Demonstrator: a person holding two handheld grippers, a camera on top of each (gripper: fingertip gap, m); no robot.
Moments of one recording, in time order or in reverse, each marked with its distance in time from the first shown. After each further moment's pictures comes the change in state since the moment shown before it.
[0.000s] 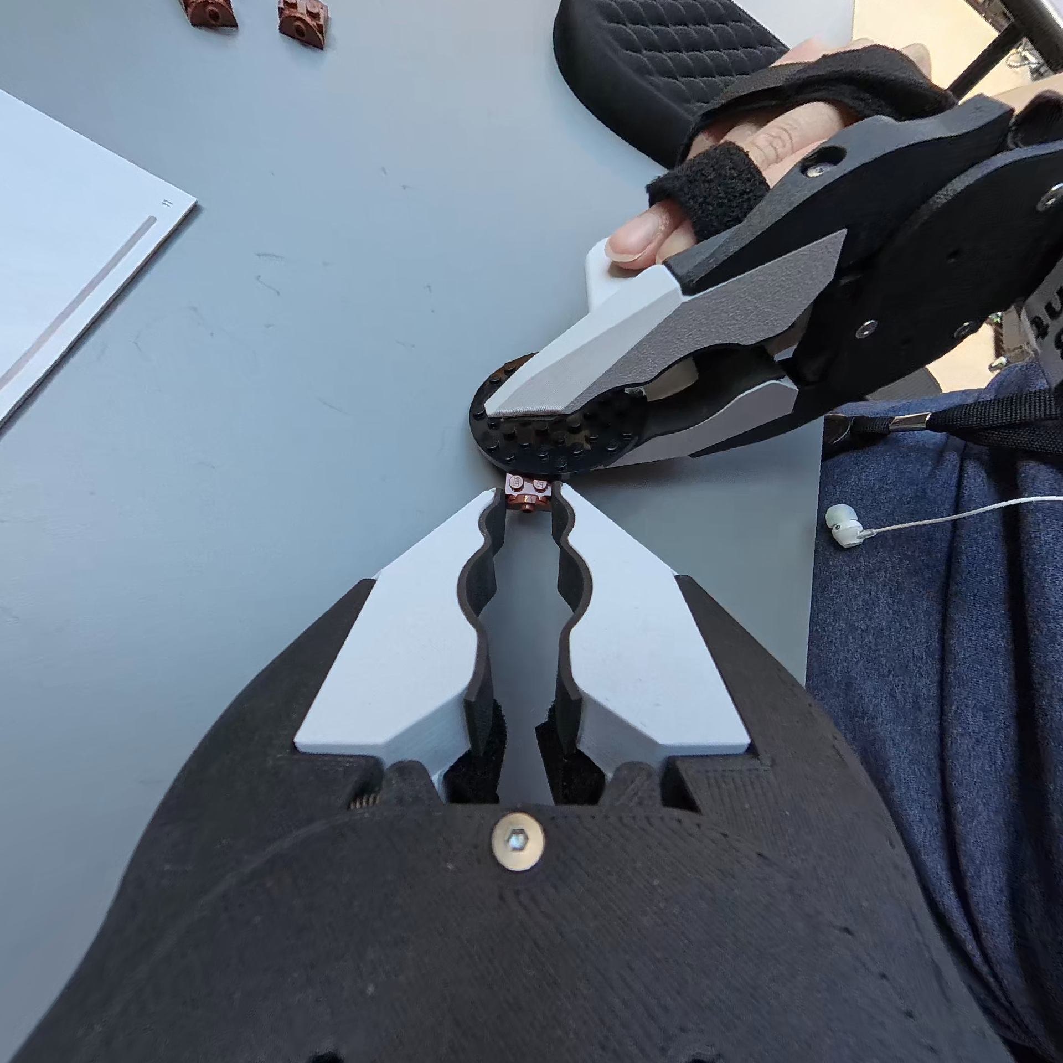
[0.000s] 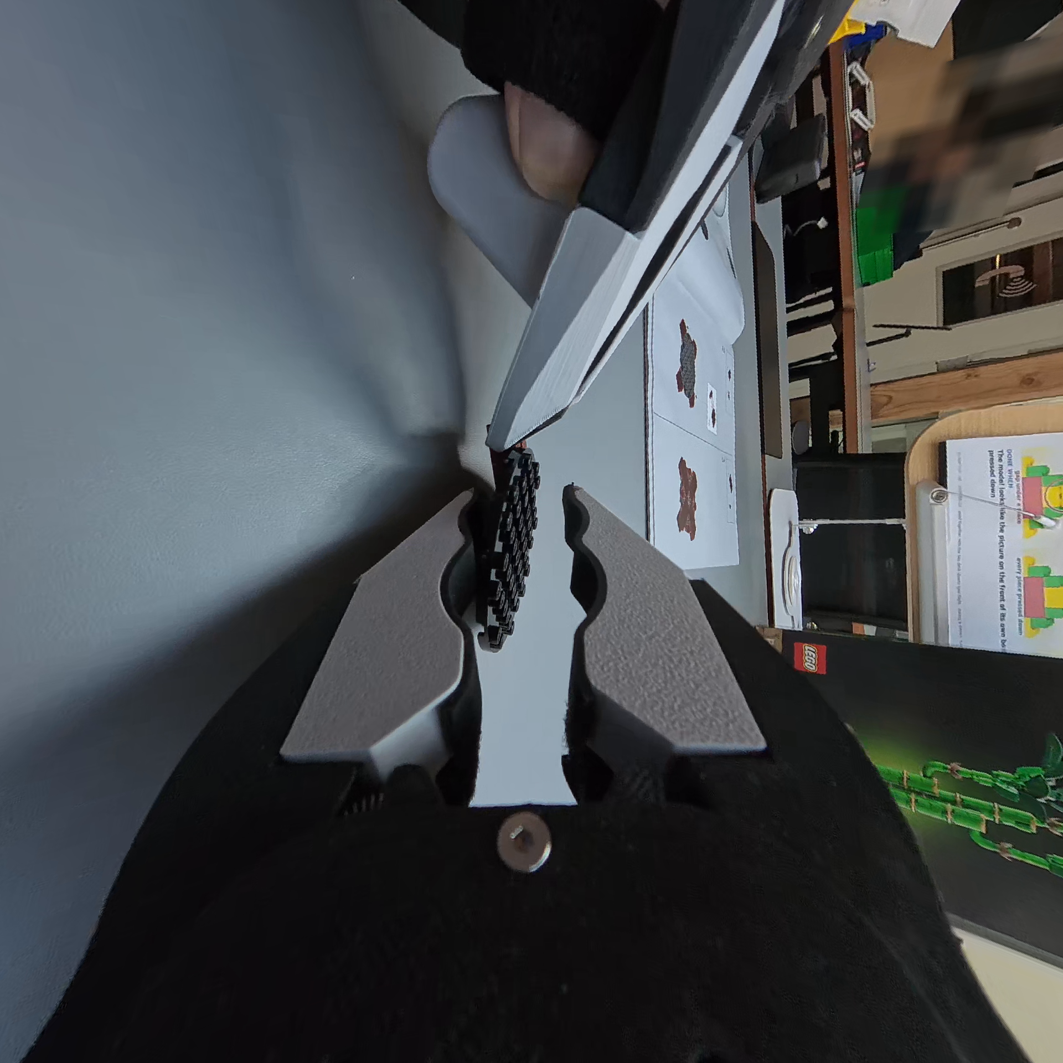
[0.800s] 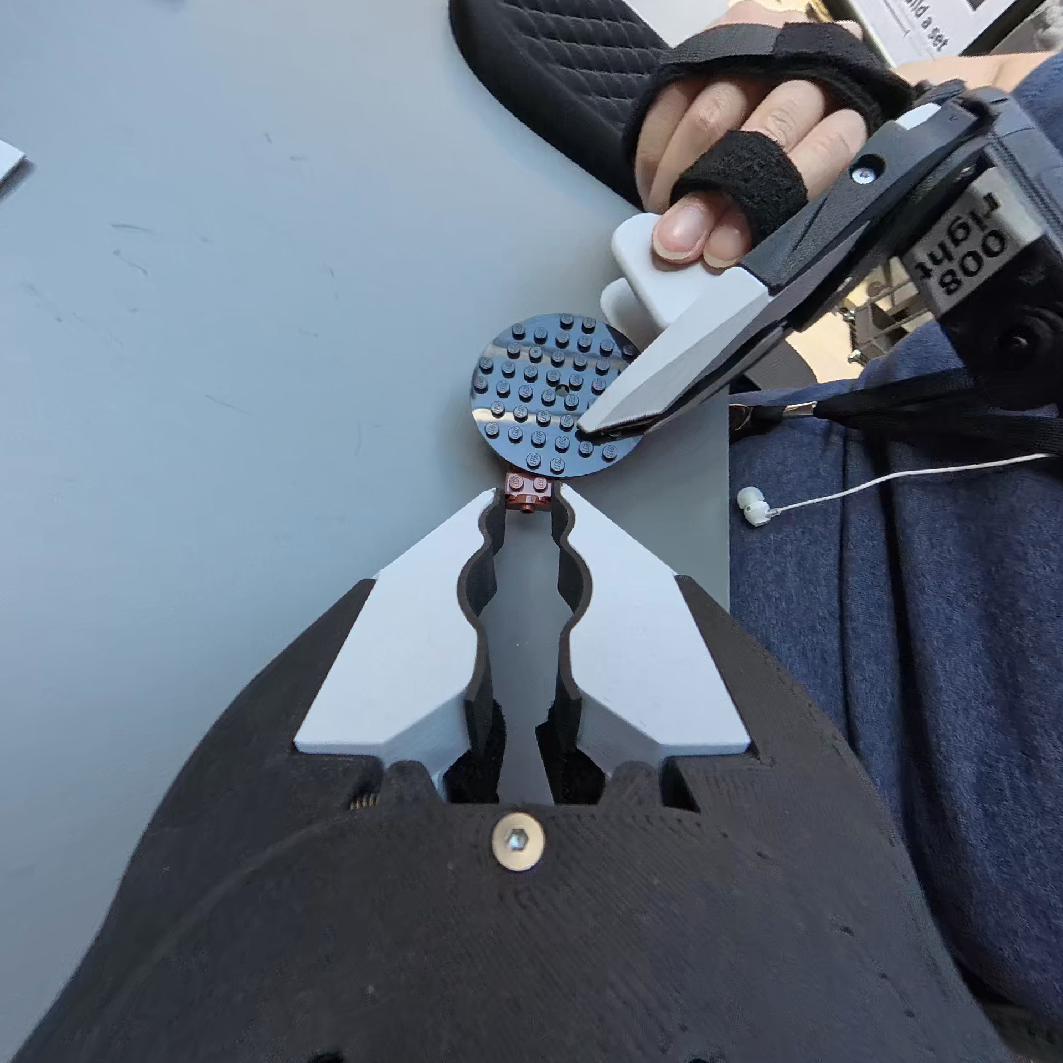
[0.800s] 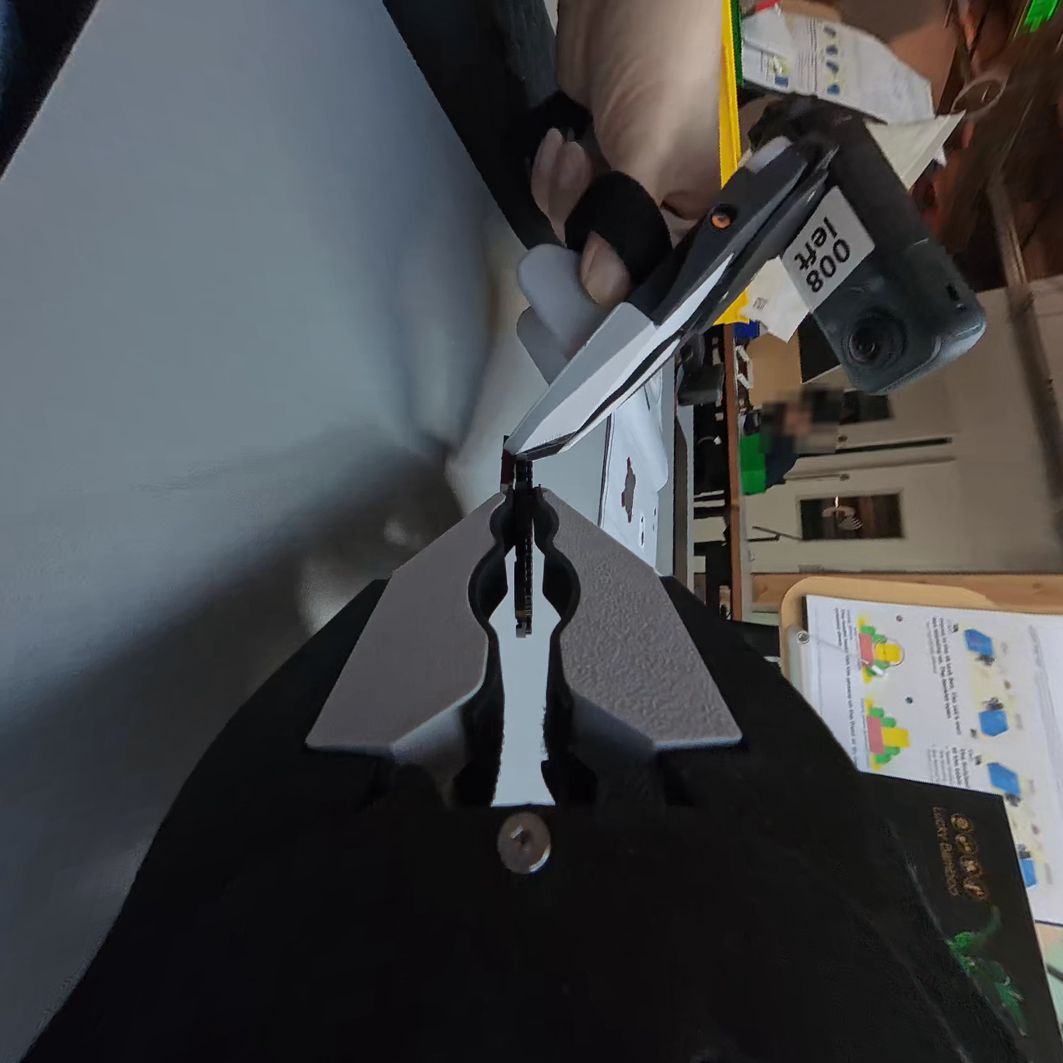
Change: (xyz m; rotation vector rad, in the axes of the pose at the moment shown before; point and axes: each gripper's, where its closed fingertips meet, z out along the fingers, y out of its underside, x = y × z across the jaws) left arm 0.025 0.003 0.001 -0.009 0.189 -0.031; right arm -0.011 -0.020 -0.049 0.307 0.060 -0.253
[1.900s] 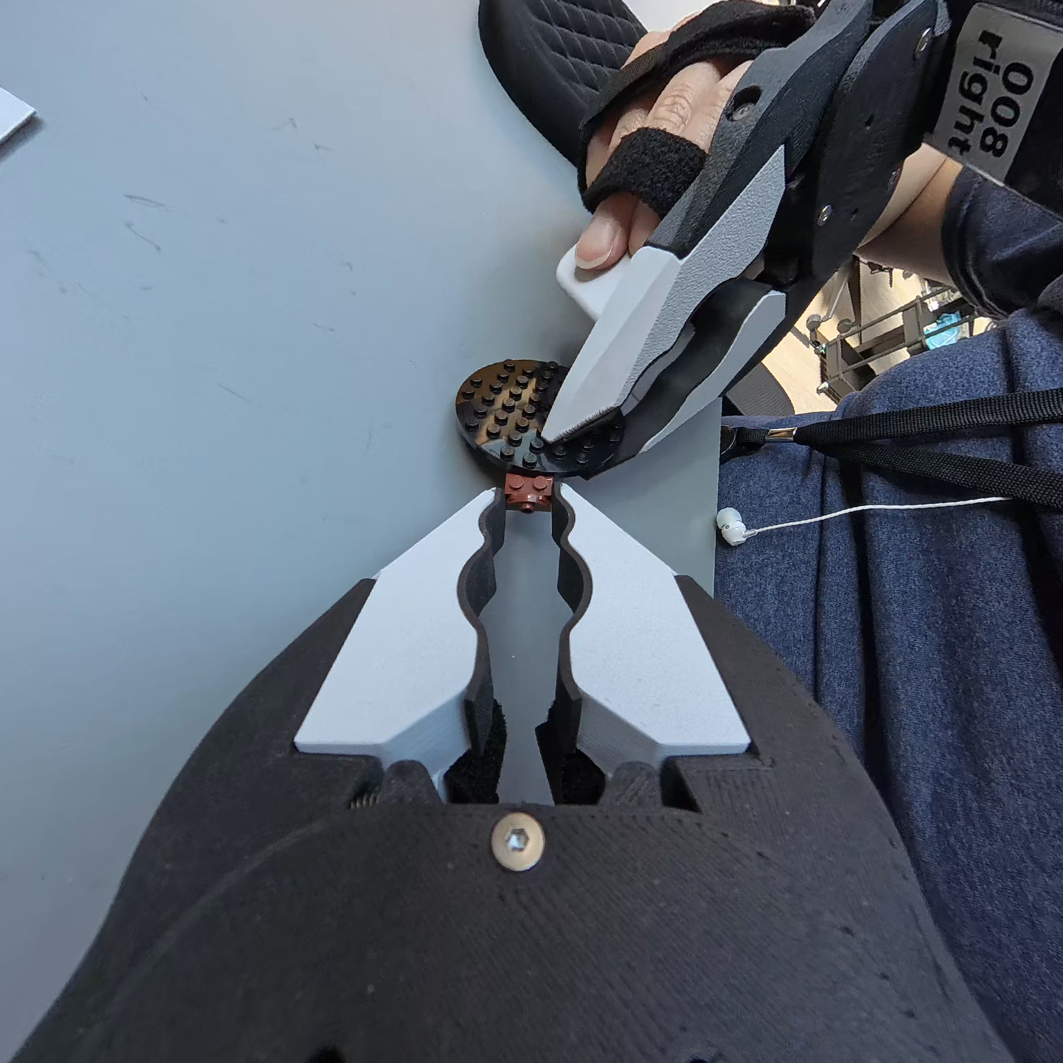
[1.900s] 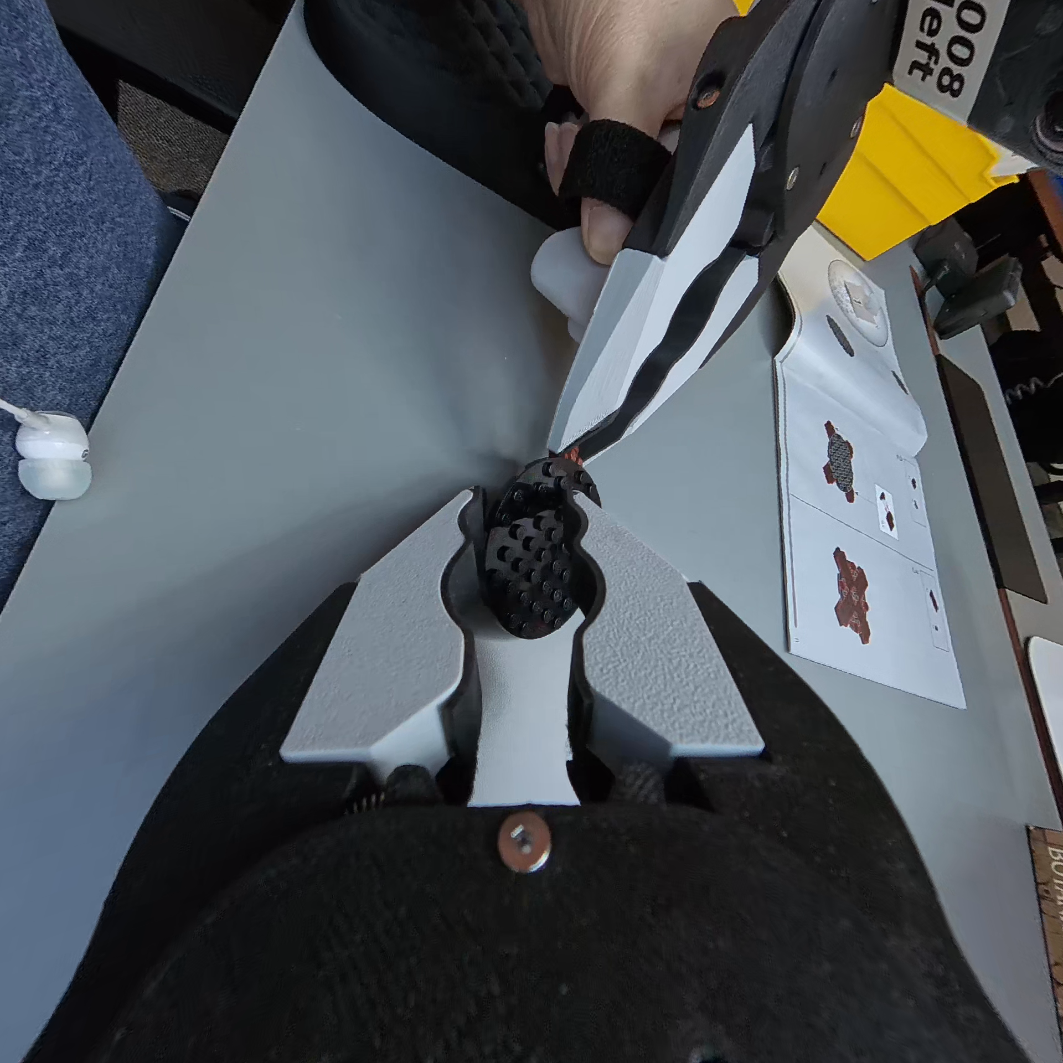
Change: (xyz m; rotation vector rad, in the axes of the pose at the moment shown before) left arm -0.005 -0.004 0.002 0.002 0.009 -0.098; right arm -0.014 0.005 0.006 0.116 -0.371 0.474
